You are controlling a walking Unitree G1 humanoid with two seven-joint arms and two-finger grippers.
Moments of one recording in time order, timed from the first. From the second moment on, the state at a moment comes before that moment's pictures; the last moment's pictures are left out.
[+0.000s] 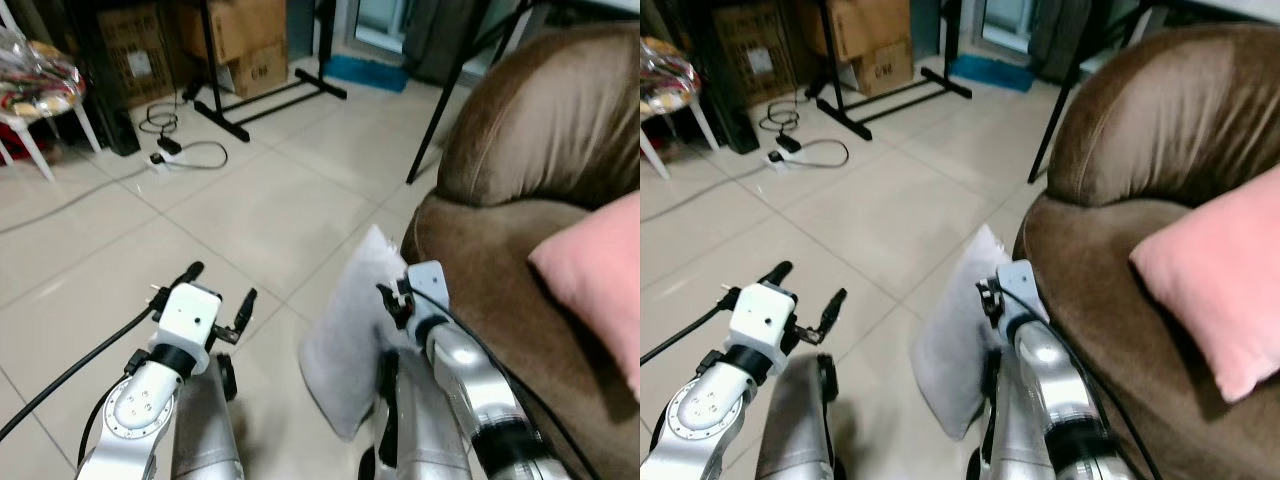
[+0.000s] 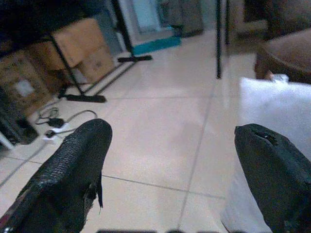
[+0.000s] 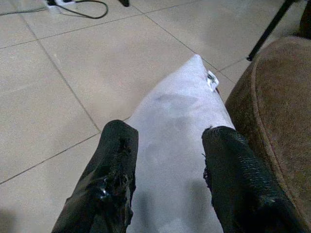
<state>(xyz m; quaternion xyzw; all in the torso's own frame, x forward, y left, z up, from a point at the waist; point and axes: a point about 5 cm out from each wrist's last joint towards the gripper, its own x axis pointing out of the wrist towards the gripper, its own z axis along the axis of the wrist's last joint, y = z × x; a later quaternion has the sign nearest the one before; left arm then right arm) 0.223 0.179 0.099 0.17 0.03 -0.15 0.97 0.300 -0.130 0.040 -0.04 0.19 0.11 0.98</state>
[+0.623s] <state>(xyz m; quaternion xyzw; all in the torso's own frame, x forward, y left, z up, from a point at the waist) 0.208 0.172 0.113 0.17 0.04 -0.31 0.93 0.337 -0.144 0.042 -0.18 0.21 0.03 0.96</state>
